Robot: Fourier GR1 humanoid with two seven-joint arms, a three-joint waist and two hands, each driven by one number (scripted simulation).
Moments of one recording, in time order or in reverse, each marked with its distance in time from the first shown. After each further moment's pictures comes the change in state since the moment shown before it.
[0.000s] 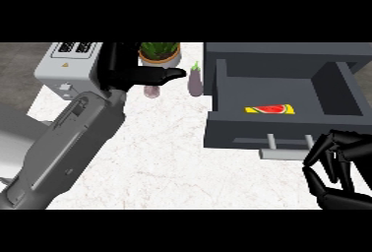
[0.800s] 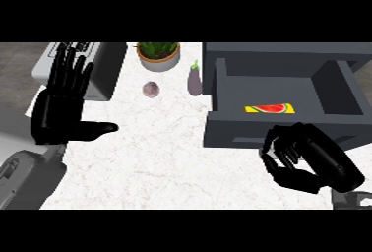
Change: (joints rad) left arm 0.482 0.203 0.104 -0.358 0.031 -0.158 -0.025; right arm -0.079 -0.072 0.238 0.268 0.596 -0.081 -0.233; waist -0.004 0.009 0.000
